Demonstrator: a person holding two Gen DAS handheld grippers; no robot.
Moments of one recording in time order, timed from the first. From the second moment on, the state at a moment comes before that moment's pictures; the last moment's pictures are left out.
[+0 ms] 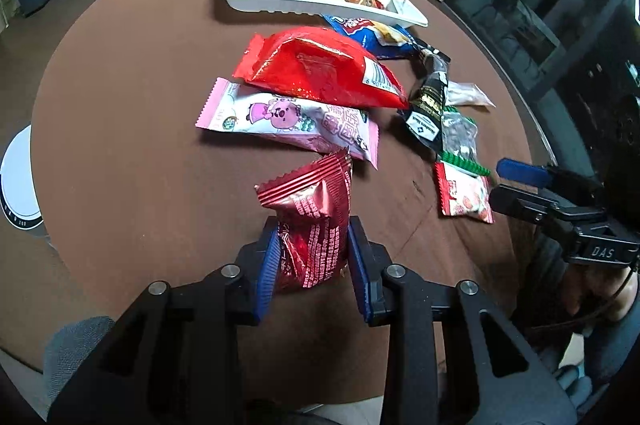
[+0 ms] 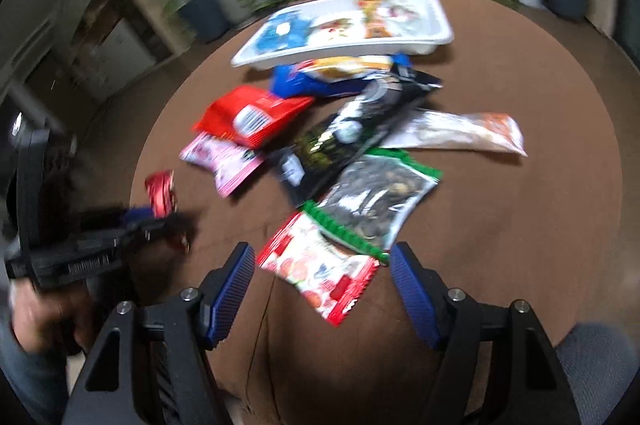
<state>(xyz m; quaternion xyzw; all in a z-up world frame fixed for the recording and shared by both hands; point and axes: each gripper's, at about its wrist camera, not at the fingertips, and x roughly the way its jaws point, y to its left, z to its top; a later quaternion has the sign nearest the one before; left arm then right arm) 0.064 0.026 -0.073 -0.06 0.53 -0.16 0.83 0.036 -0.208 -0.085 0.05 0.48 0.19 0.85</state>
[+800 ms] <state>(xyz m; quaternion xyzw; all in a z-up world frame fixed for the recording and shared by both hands) 0.082 0.015 -0.078 -0.05 0.54 -0.18 0.82 0.051 -0.156 -0.104 -0.18 0.53 0.33 0.76</state>
